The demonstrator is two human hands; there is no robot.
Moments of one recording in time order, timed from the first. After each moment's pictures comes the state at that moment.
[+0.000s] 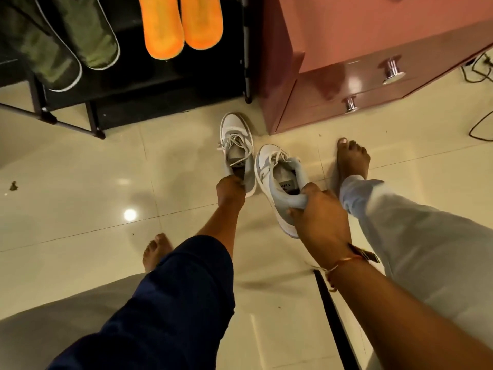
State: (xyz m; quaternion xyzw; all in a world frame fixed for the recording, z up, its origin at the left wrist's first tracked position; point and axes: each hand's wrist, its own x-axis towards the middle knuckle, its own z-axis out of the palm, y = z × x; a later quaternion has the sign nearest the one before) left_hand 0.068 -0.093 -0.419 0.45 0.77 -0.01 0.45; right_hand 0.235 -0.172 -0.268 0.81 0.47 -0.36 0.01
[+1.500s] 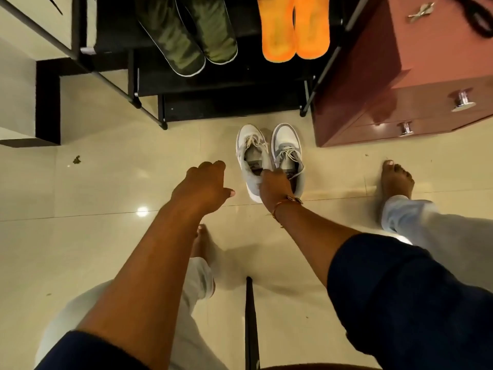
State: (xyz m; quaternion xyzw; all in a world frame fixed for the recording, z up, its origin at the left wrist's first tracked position) left_hand -0.111 -0.091 -0.202 0.62 0.67 -0.19 0.36; right_hand 0.042 -0.095 -0.350 0.70 0.63 -0.32 0.11
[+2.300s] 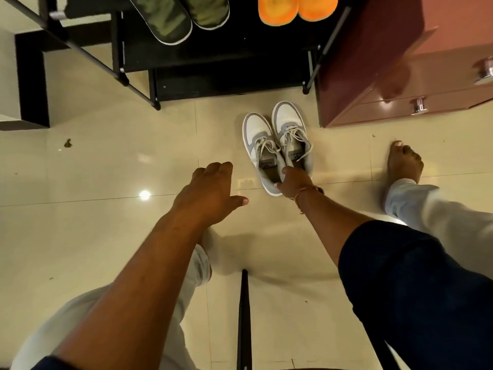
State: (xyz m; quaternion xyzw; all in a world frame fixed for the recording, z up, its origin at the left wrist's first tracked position) left_hand -0.094 -0.120 -0.216 0.64 0.63 -0.21 0.38; right_hand 0.100 -0.108 -0.408 0.70 0.54 -0.45 0.11
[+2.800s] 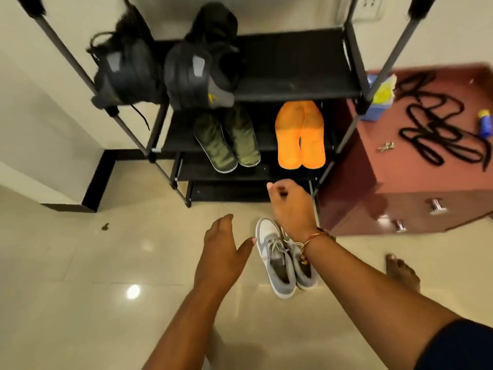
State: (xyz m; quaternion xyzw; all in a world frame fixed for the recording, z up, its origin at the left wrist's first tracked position) left_hand -0.105 -0.120 -0.167 0.58 0.74 0.17 0.31; right_hand 0.047 -0.025 -0.193 0.66 0.57 -0.33 -0.37
